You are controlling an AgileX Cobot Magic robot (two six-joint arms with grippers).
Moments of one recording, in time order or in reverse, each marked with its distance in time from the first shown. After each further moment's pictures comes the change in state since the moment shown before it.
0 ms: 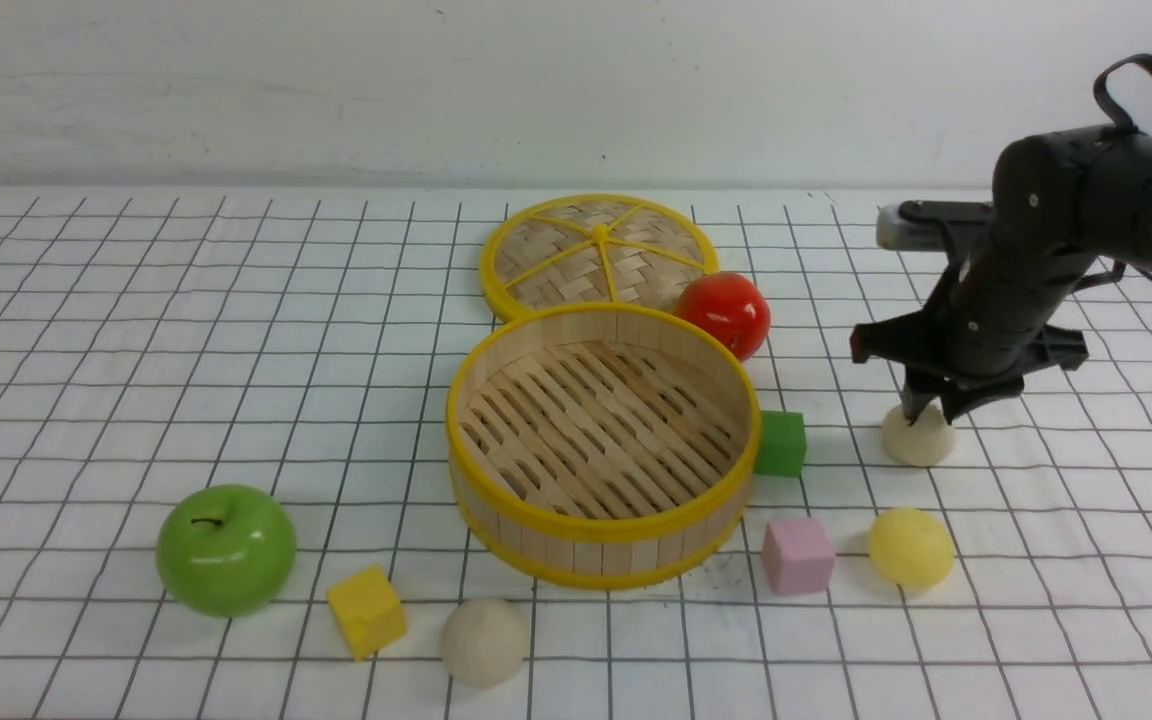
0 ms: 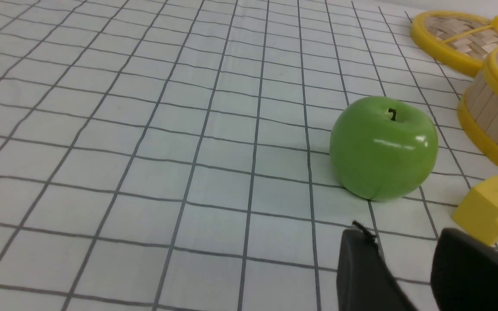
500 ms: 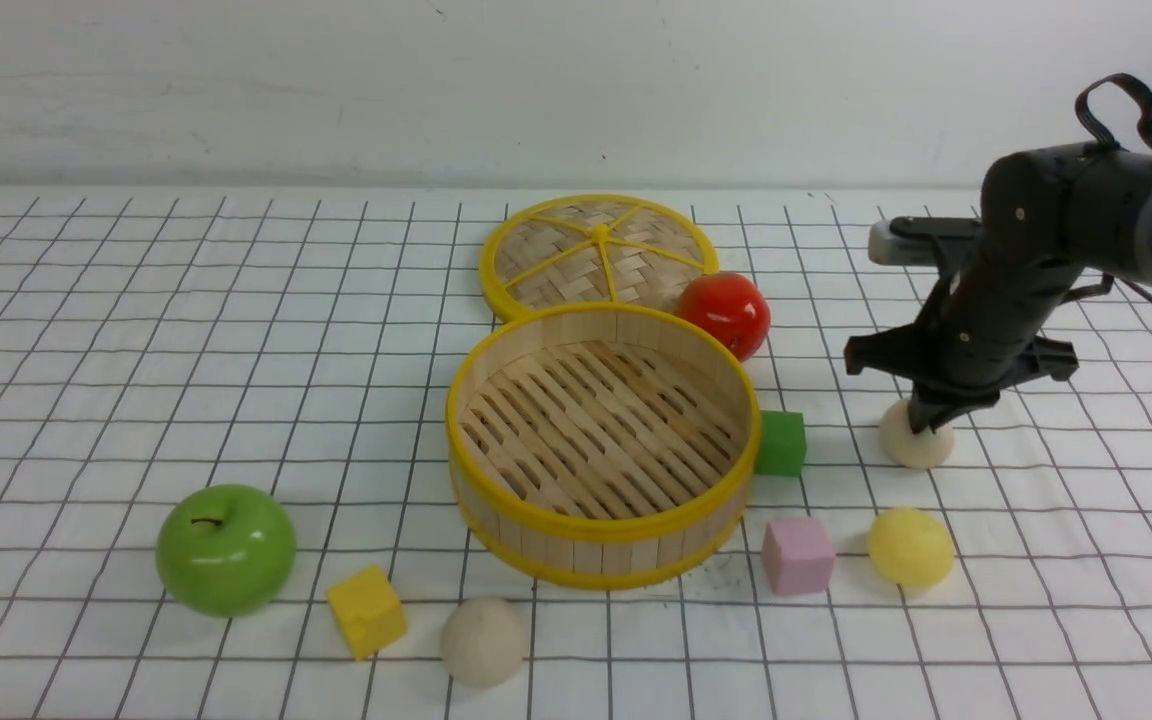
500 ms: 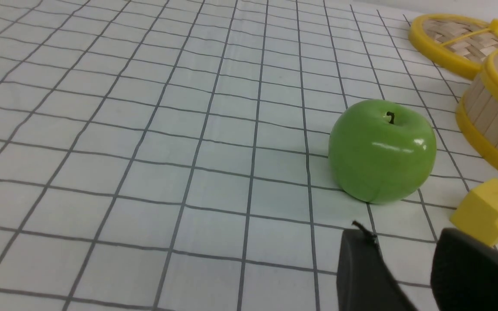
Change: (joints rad) right arm 0.000 0.015 -0.016 0.019 0.009 -0.027; left arm 0.000 0.000 0.000 0.001 -0.005 0.000
